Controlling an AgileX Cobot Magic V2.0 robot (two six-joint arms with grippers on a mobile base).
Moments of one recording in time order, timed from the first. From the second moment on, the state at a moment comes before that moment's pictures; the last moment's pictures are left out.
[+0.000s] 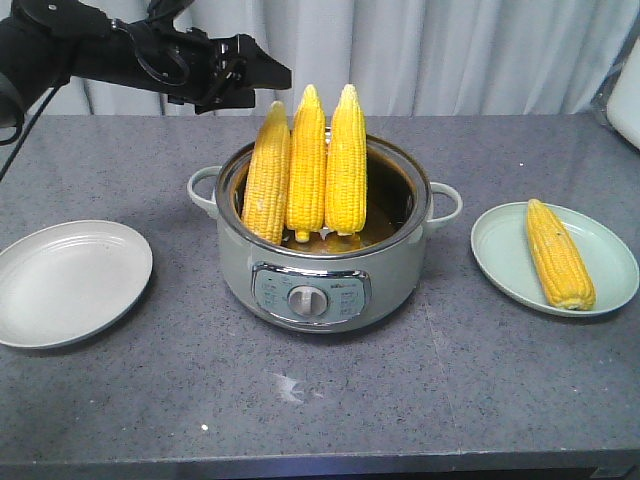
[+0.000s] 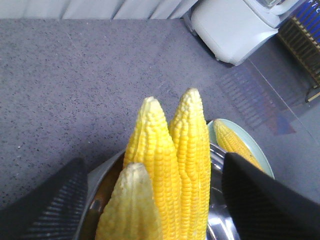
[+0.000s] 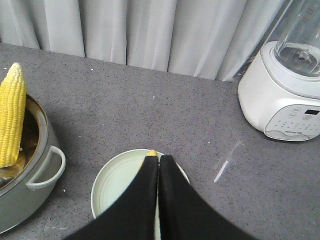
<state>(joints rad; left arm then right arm) -0.17 2.21 -2.22 -0.99 1.02 0.47 -0.10 1.23 -1.80 0.11 1.17 -0.25</state>
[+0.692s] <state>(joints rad) -0.19 2.26 -2.22 -0.99 1.01 0.48 -0.10 1.23 -1.80 0.11 1.17 -0.25</state>
